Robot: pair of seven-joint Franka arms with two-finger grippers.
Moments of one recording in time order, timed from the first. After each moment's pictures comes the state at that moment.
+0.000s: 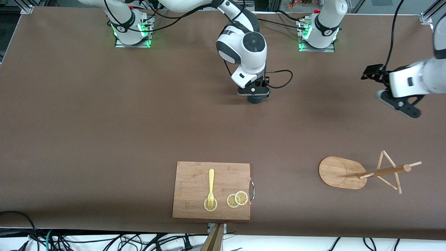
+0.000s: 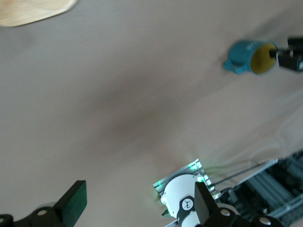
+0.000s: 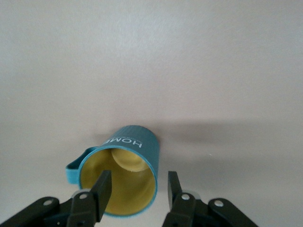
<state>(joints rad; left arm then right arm) 0.02 0.18 -0.07 -1.55 -0.04 1.28 0.54 0.94 0.78 0.08 -1.22 0.03 2.05 1.01</state>
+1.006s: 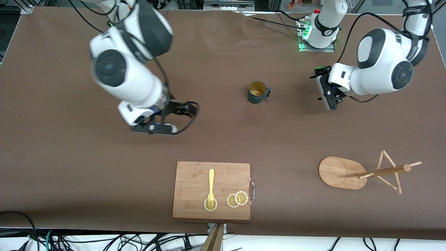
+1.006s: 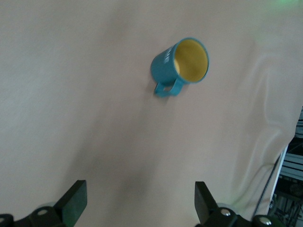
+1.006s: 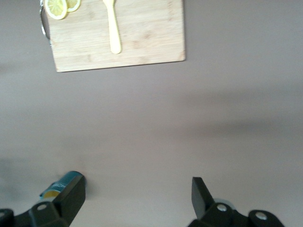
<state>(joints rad) 0.02 0.04 -0.18 -2.18 -0.39 1.87 1.08 0.42 0.53 0.03 -1.10 0.17 1.60 0.54</state>
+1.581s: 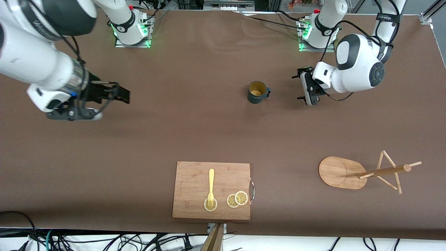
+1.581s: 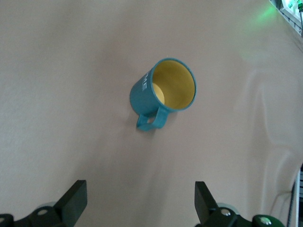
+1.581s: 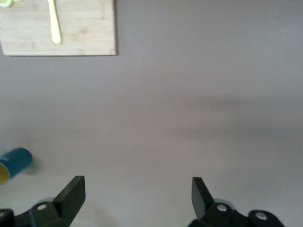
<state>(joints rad) 0.02 0.04 -0.26 -2.35 -0.60 2.09 1.27 0.41 0.26 -0.21 -1.34 0.16 1.49 0.21</state>
